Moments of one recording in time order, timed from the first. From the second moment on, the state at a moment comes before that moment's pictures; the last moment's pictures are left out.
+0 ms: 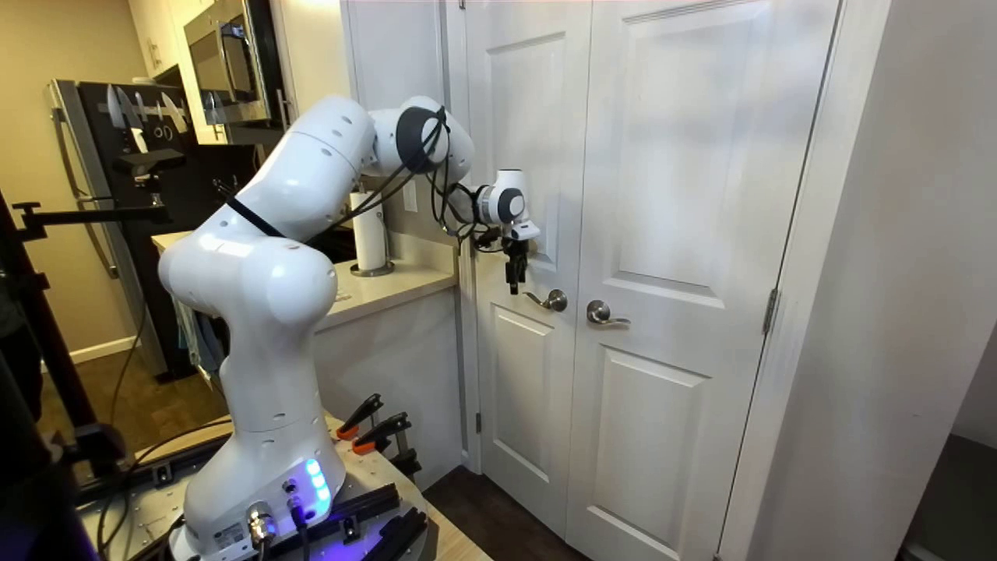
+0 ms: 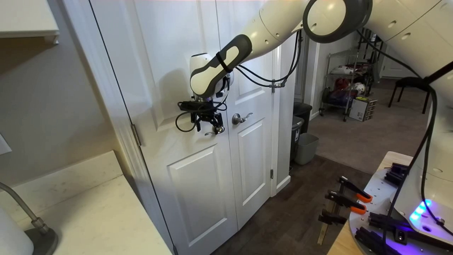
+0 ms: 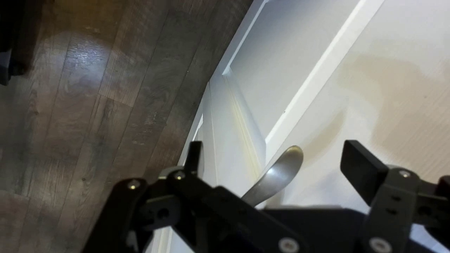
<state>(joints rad) 0.29 0.81 -0.05 -1.37 0.01 2.27 1.38</state>
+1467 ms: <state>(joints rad) 0.36 0.72 -0.11 -1.69 0.01 2.49 1.97</state>
